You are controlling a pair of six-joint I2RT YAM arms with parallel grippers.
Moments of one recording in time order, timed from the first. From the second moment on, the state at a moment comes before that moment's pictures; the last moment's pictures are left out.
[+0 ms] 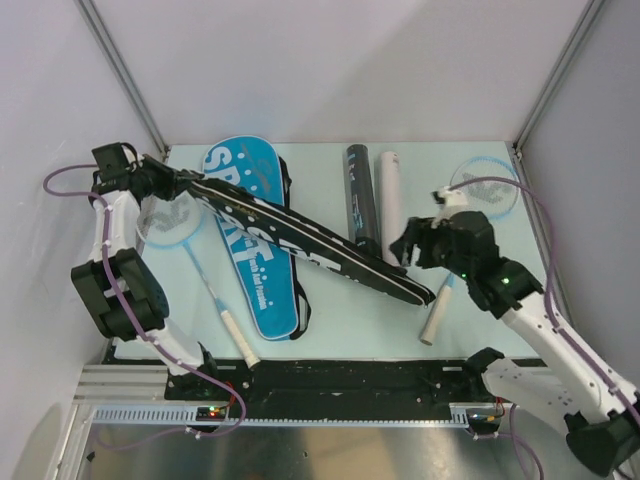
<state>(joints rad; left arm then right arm) 0.39 1.67 1.42 -0.47 0.63 -0.84 0.47 0.87 0.89 -0.52 0.01 0.44</state>
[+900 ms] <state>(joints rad) 0.39 1.61 1.35 -0.44 0.63 -0.80 0.88 1.66 1.26 -0.20 -0.06 -0.05</state>
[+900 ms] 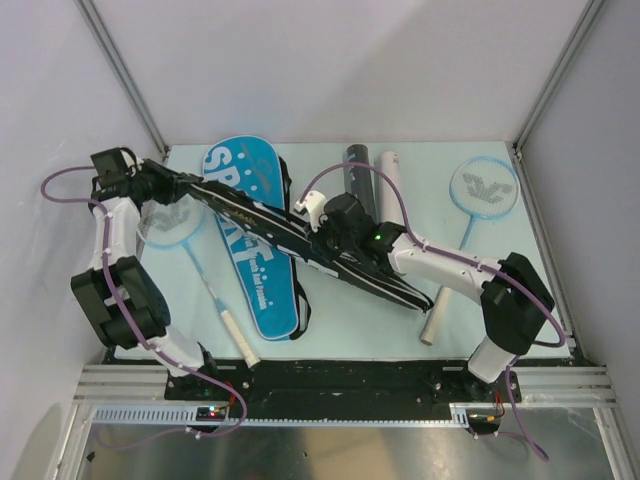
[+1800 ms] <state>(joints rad) 0.23 1.38 1.17 -0.65 0.38 -0.63 0.71 1.58 1.27 -0.27 -0.17 0.51</state>
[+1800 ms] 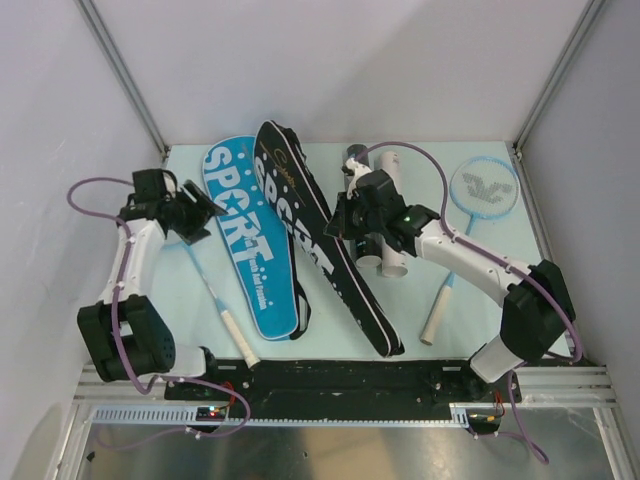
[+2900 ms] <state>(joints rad) -0.32 1.56 0.99 -0.54 -0.05 -0.72 0.80 1.53 1.19 -0.23 0.12 0.64</state>
